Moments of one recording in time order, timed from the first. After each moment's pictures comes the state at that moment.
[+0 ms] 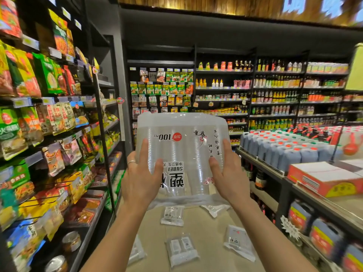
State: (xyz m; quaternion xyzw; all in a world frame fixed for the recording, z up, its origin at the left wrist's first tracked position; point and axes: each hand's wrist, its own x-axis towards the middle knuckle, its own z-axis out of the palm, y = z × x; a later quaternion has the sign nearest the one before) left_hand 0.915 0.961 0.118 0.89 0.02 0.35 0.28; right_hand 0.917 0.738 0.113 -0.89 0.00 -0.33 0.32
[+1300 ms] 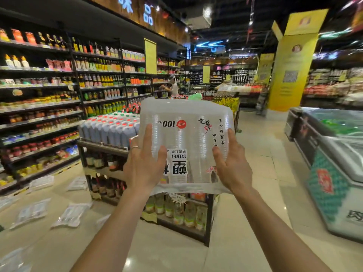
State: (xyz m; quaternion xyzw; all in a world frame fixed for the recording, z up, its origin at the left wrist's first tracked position) left_hand 0.828 0.649 0.102 0.79 -0.41 0.20 0.40; right_hand 0.642 0.526 0.094 -0.76 0.44 -0.46 0.16
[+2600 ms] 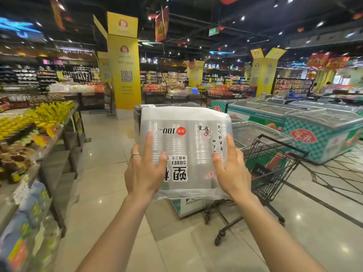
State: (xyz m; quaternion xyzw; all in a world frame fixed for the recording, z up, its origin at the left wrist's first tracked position) left_hand 0.290 0.011 0.080 0.55 -0.70 -0.02 0.45; right_hand 0.074 0.082 0.078 -0.52 0.73 -0.43 -0.06
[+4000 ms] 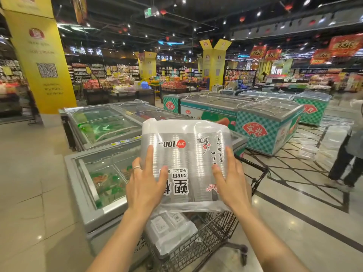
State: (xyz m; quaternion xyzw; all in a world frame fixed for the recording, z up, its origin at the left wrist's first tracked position) left_hand -0.328 -0.345 0.049 0.46 -0.80 -0.08 0.37; right_hand -0.514 -0.217 0.047 -0.41 0.79 -0.44 -0.09
